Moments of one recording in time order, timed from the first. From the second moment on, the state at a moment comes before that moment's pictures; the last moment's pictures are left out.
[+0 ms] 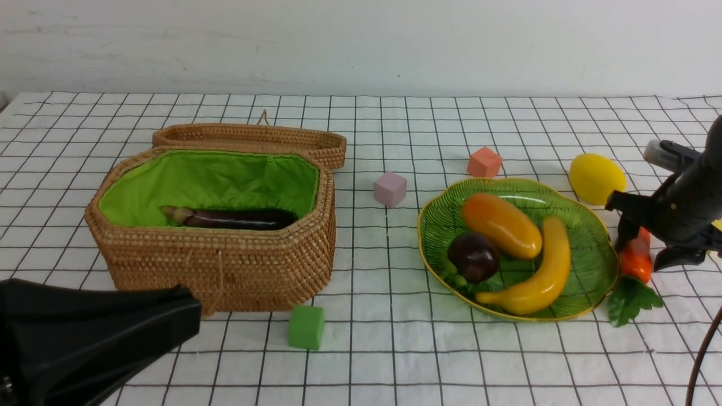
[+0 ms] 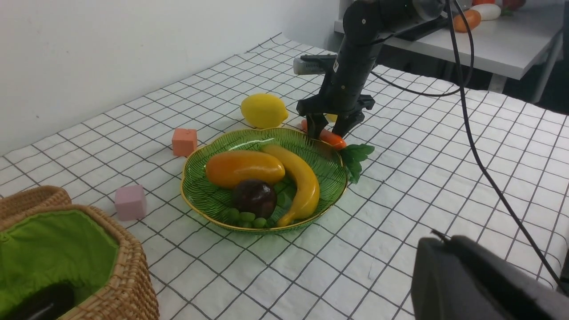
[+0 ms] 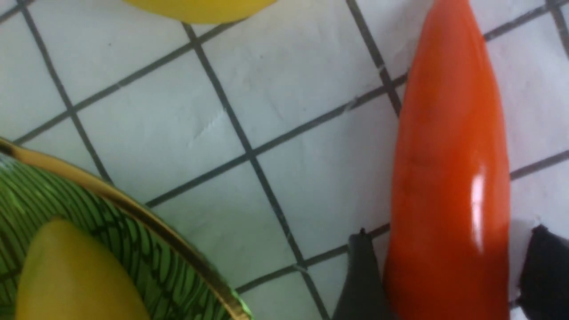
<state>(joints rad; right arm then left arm) -0.12 2.09 -1.50 0.15 0.71 0.27 -0.77 0.55 -0.67 -0.30 0.40 0.31</state>
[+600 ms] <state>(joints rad) -0.13 2.07 -1.50 0.13 0.78 0.20 -0.77 0.55 -0.67 -0.30 0.40 0.31</state>
